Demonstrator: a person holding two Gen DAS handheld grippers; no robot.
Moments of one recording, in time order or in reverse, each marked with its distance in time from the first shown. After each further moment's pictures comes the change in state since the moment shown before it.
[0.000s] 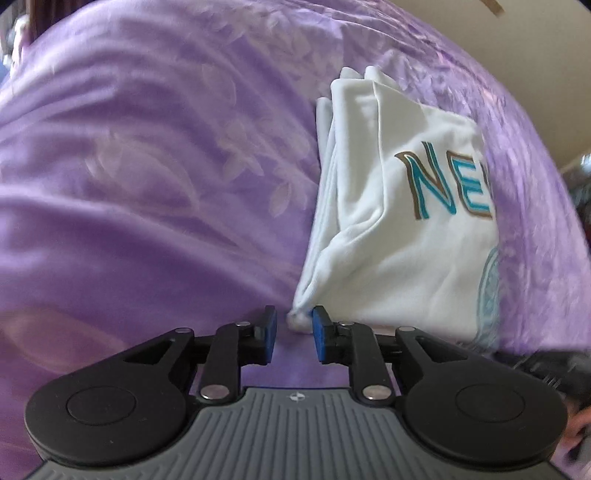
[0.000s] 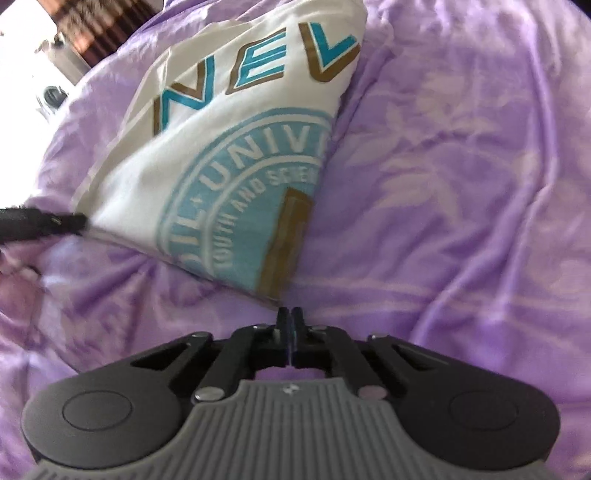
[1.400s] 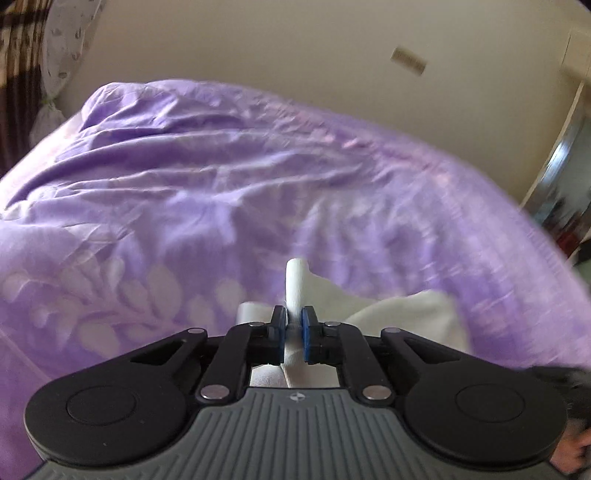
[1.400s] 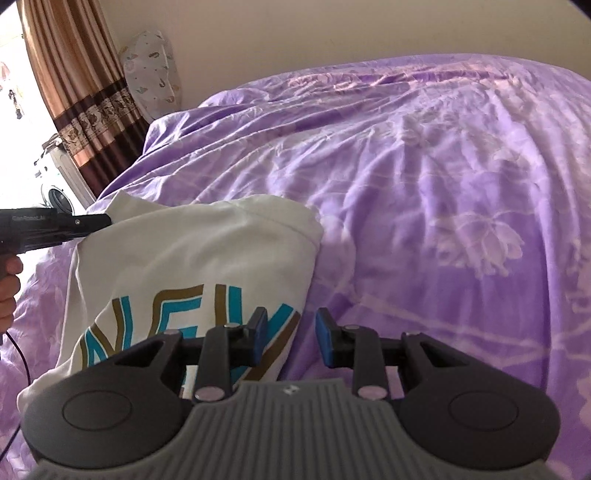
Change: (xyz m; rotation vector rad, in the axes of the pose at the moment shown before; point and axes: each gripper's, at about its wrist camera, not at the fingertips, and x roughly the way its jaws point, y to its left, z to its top) left arm 0.072 -0.072 0.170 0.207 -0.373 -0.057; right arm 0.029 -0.062 0.151 0.040 -0.440 0.058
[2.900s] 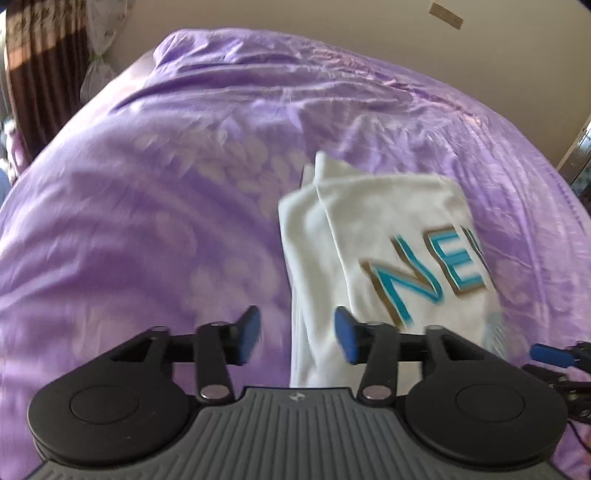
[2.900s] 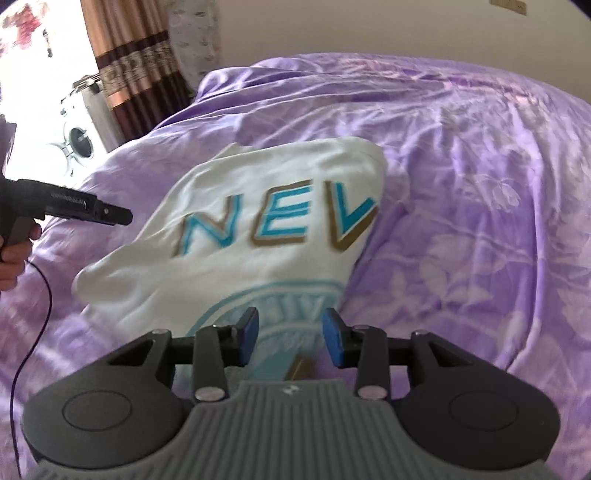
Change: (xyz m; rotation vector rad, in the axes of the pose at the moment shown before) left arm -0.122 0.011 -0.094 -0.055 0.178 0.102; right arm -0.094 0.084 -0.085 -0.166 0.081 -0.013
